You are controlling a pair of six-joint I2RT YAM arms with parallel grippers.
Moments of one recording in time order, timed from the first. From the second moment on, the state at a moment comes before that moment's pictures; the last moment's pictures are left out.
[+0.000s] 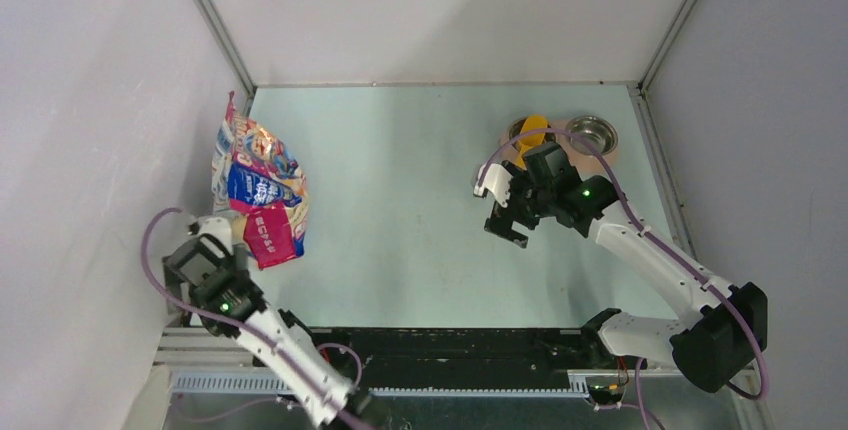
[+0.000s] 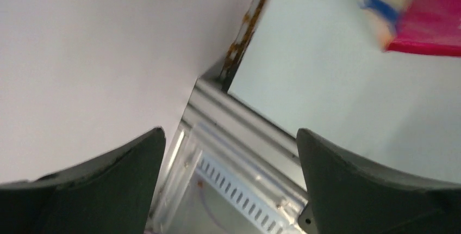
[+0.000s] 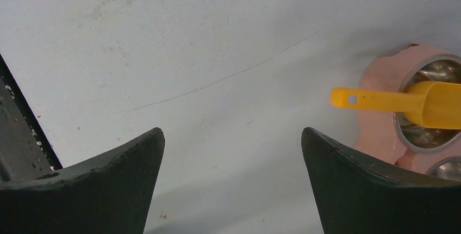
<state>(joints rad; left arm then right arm) 0.73 0.37 0.63 -0.89 -0.18 0.61 0.57 1.20 1.03 -0.72 -0.29 -0.66</state>
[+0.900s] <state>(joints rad) 0.92 0.88 0.46 -0.03 0.18 0.40 0.62 1.25 1.05 -0.63 -0.32 -0.62</state>
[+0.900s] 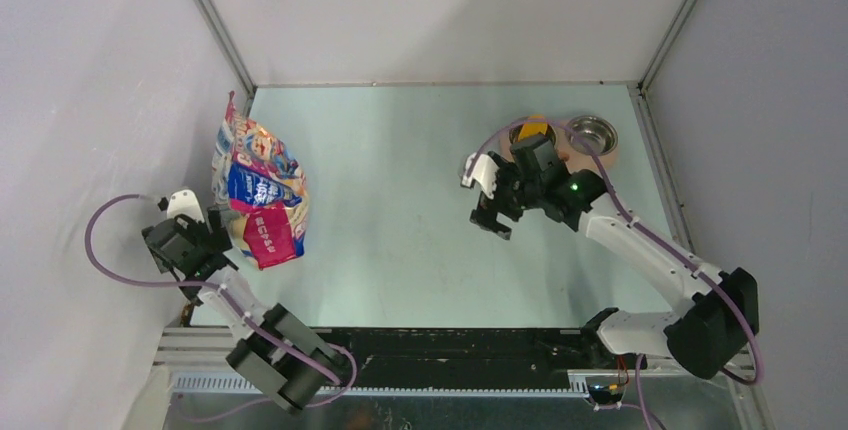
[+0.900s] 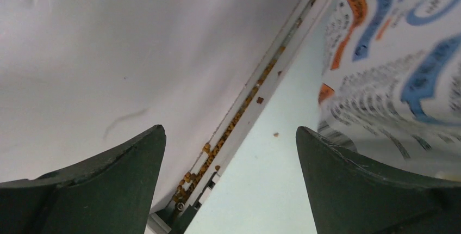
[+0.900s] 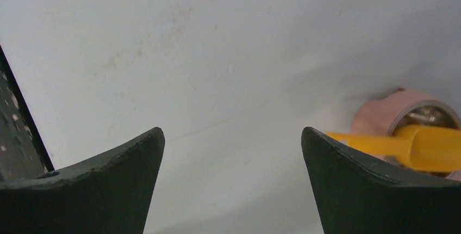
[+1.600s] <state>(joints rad) 0.60 1.27 0.54 0.27 -0.33 0.39 0.69 1.74 1.52 -0.52 -0.53 -0.35</state>
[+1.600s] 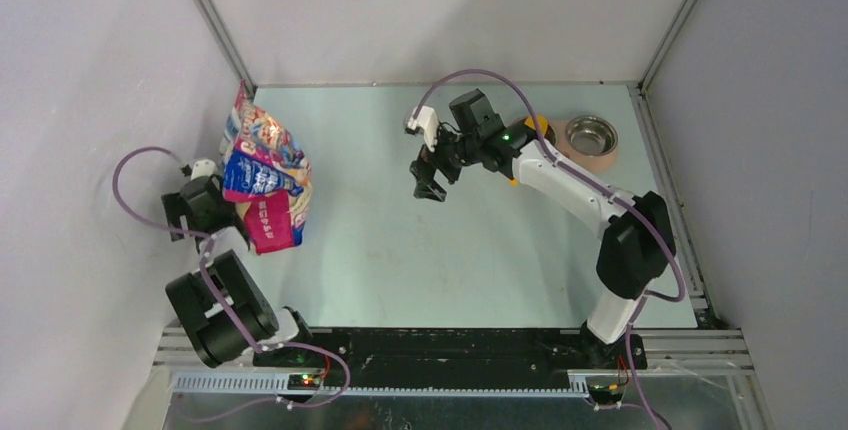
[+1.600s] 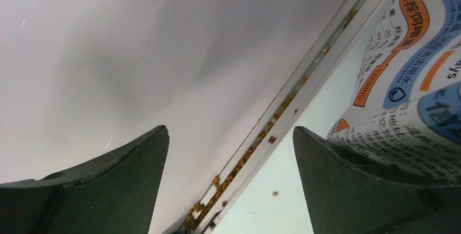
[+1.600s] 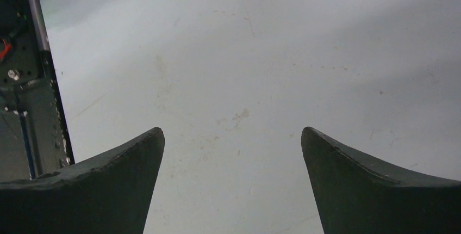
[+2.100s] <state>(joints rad) 0.28 1.59 0.81 0.31 -0.57 0.37 0.57 1.99 1.81 -0.50 -0.63 -0.11</state>
